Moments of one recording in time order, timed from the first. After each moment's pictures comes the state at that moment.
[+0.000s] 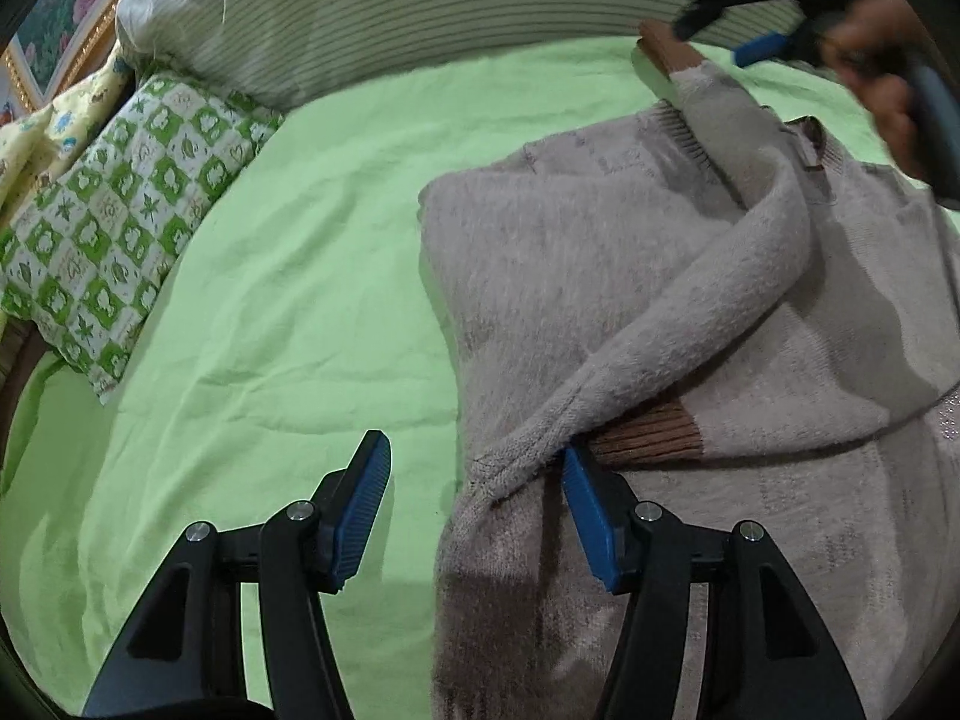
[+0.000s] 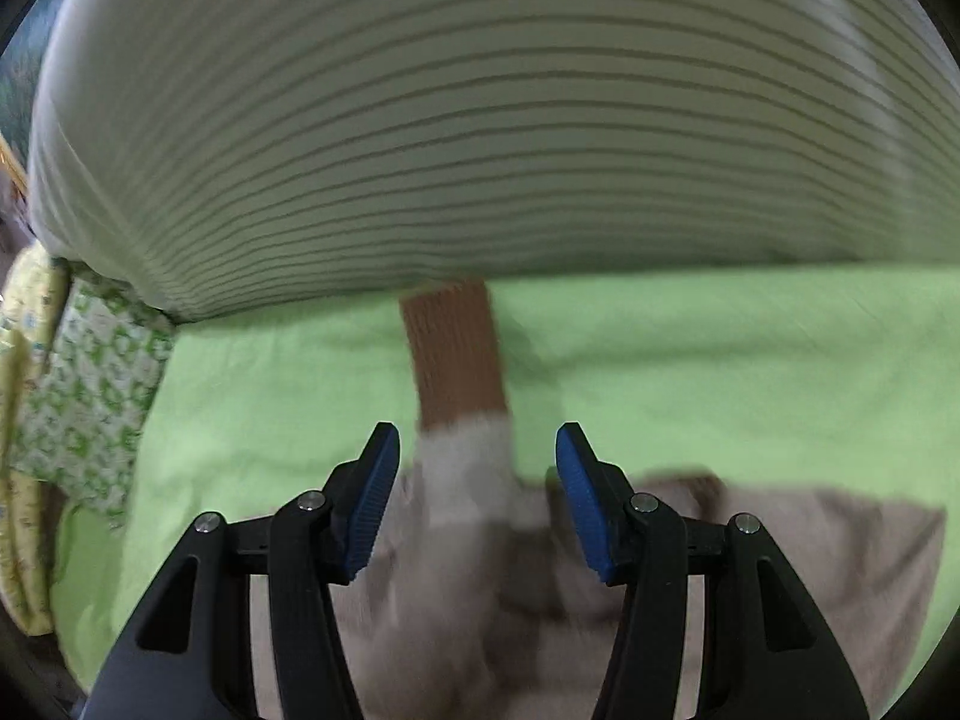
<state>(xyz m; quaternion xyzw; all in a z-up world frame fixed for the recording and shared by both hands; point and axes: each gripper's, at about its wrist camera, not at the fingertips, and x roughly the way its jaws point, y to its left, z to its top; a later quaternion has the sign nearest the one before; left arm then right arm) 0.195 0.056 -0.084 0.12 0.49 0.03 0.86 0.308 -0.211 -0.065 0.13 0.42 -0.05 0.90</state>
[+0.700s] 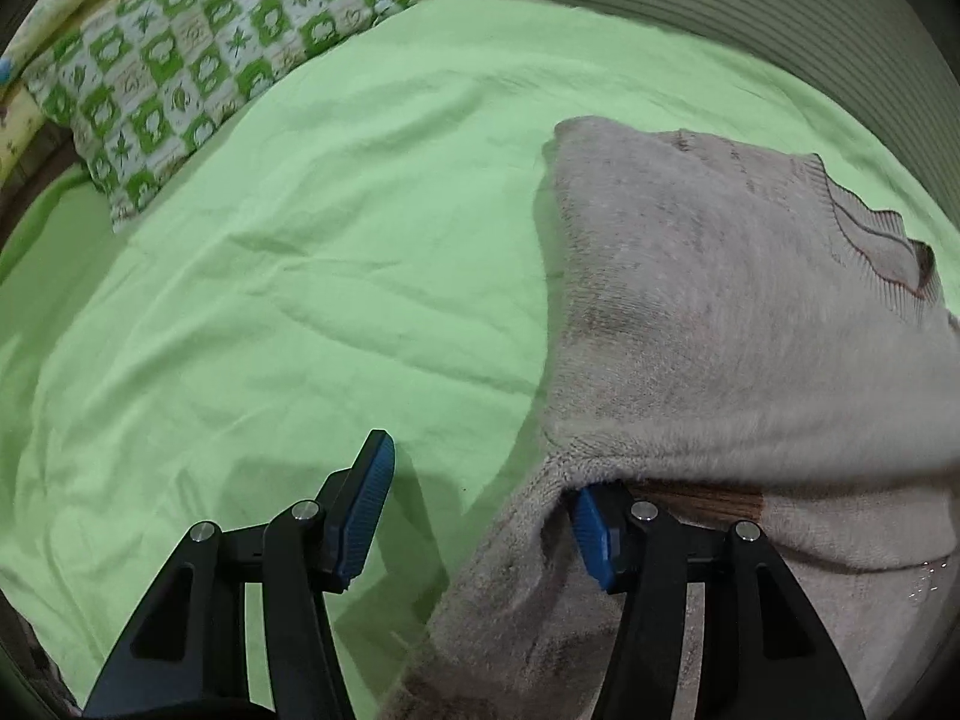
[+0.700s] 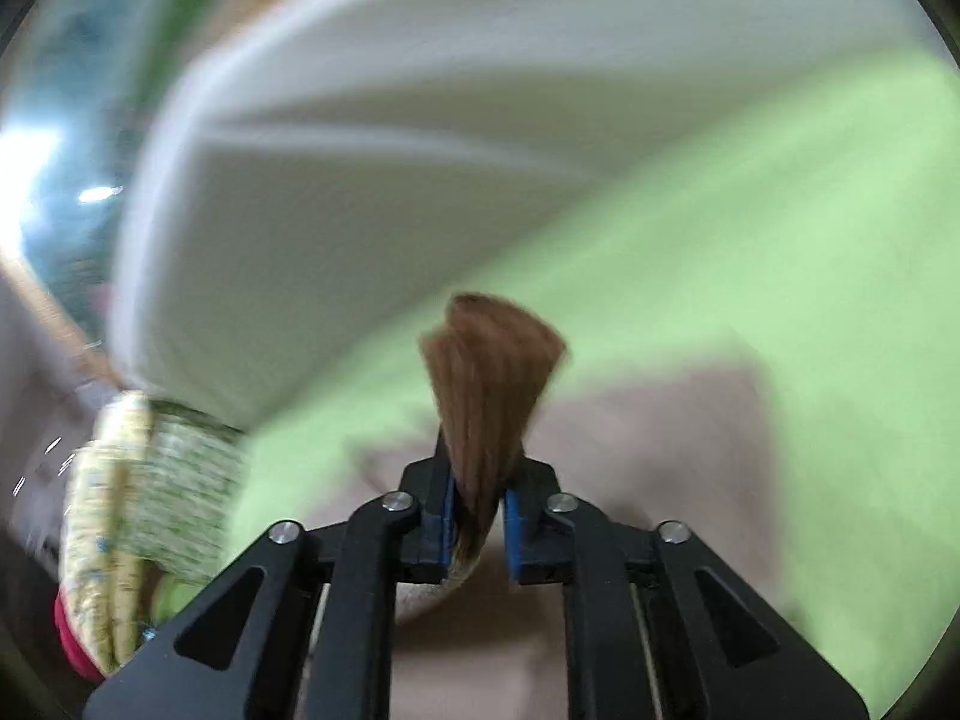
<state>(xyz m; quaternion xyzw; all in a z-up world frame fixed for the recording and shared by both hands) 0.209 0.092 -0.099 -0.05 0.54 0.14 0.83 0.063 -0.369 -0.061 0.36 0.32 -0.10 0.87</state>
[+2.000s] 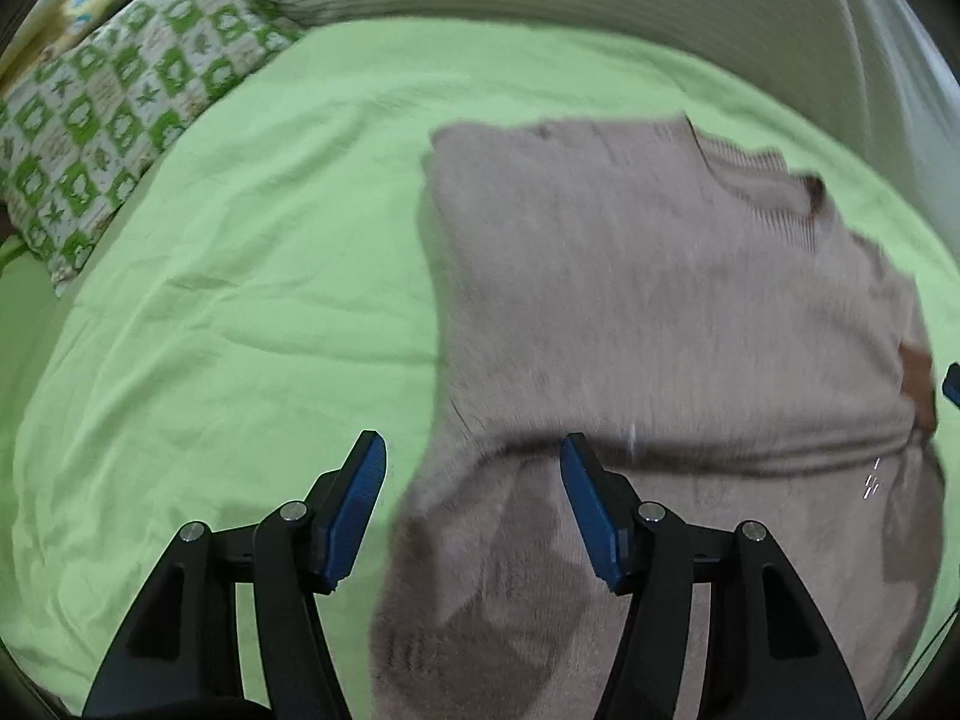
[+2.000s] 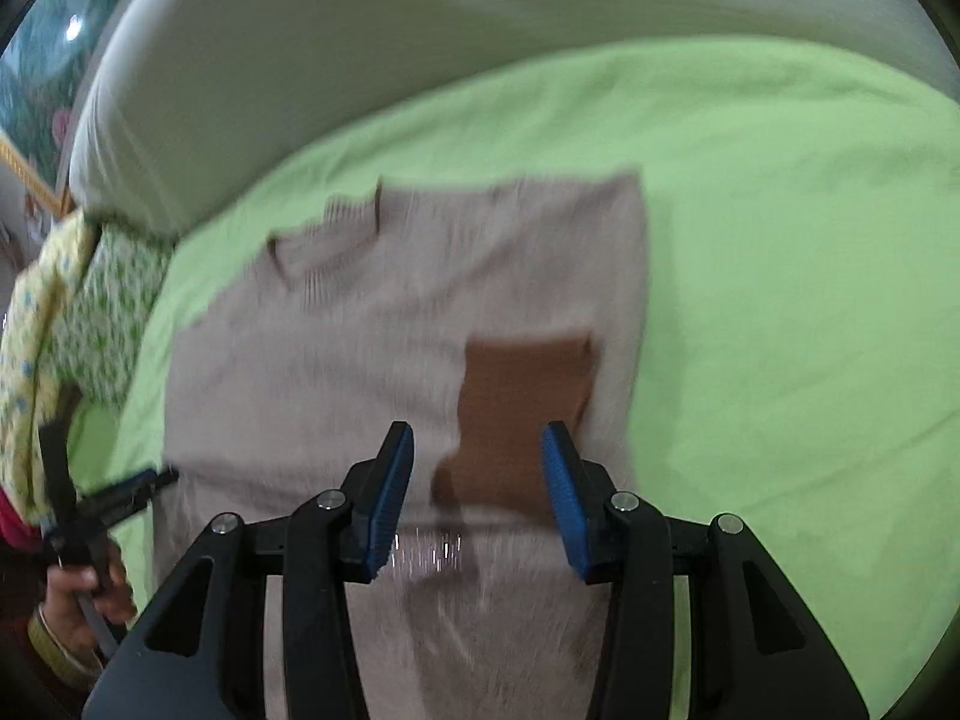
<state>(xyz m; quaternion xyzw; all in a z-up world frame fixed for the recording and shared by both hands) 0.207 0.068 -0.073 -0.02 0.54 0.03 0.84 0.065 -0.337 -0.041 0.21 0.40 -0.06 0.89</state>
